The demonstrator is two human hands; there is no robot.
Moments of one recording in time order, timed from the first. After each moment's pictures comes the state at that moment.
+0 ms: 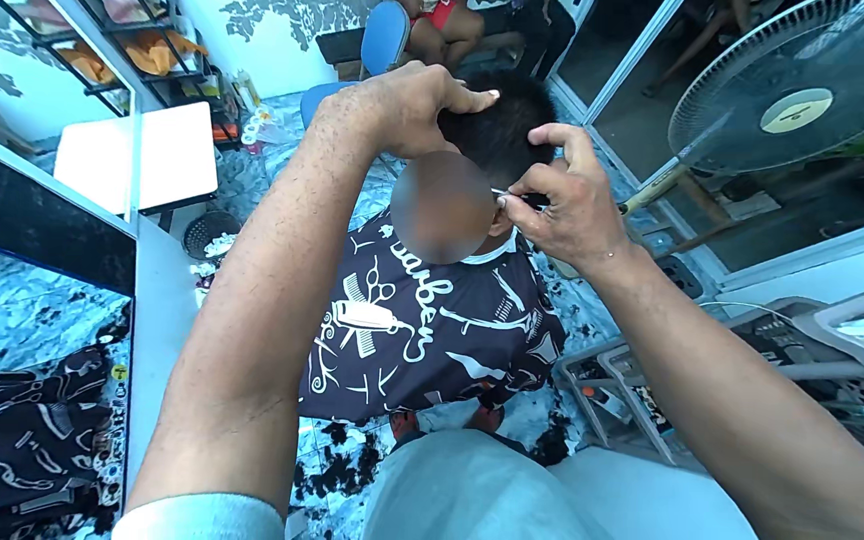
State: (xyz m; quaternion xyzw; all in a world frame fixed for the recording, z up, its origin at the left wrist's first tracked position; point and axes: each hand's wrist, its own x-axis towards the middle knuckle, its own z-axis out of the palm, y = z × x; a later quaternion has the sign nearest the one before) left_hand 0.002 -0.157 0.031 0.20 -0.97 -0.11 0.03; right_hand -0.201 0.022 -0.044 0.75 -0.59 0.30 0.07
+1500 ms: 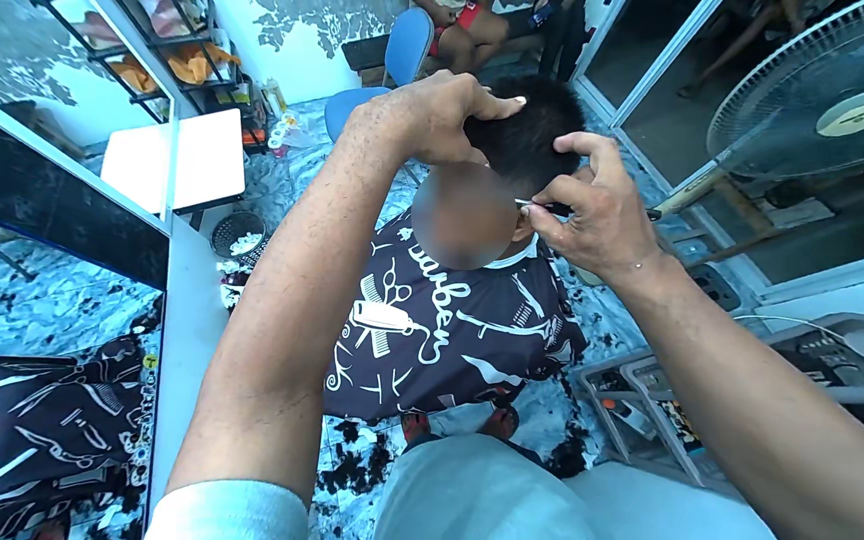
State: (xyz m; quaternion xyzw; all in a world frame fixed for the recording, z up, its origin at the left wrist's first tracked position) left_hand -0.001 -0.156 0.034 0.21 -0.97 -0.11 0.01; right_hand -0.205 0.024 -0.046 0.76 -0.58 0.29 0.08
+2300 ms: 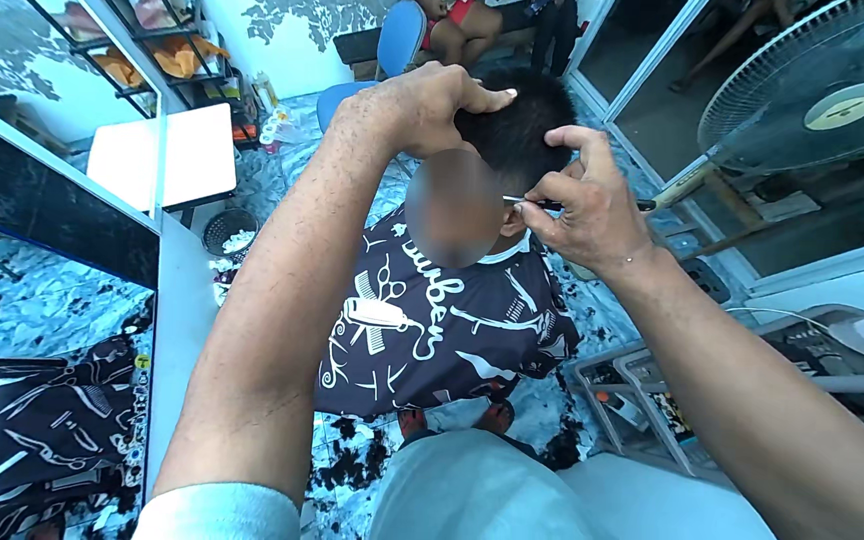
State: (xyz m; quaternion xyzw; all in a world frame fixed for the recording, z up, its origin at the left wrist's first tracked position) left_hand -0.001 -0.152 0.034 0.21 -0.97 -0.11 0.02; right_hand -0.209 0.024 -0.047 0.77 -0.57 0.29 0.07
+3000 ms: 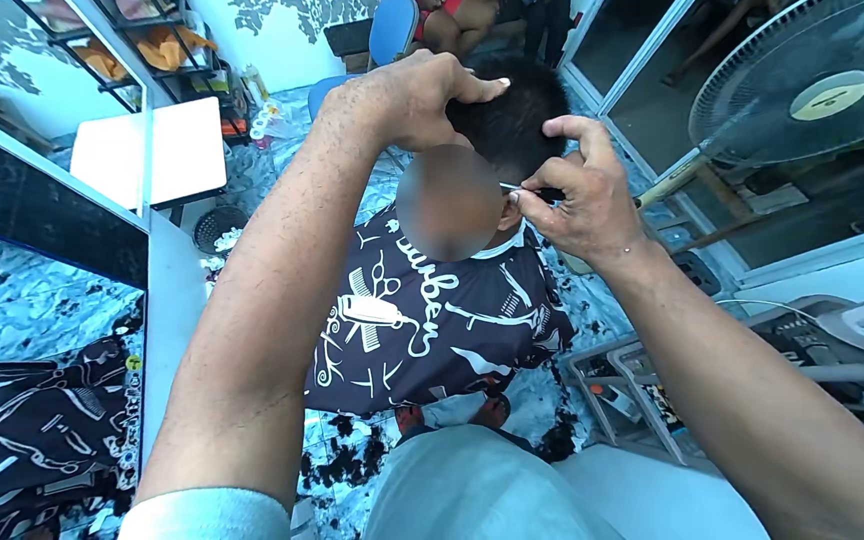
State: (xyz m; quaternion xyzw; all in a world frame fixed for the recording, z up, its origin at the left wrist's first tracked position) left_hand -0.002 -0.155 0.032 0.21 -0.97 -0.11 0.02; right_hand -0.212 0.021 -0.049 0.75 -0.57 0.31 0.06
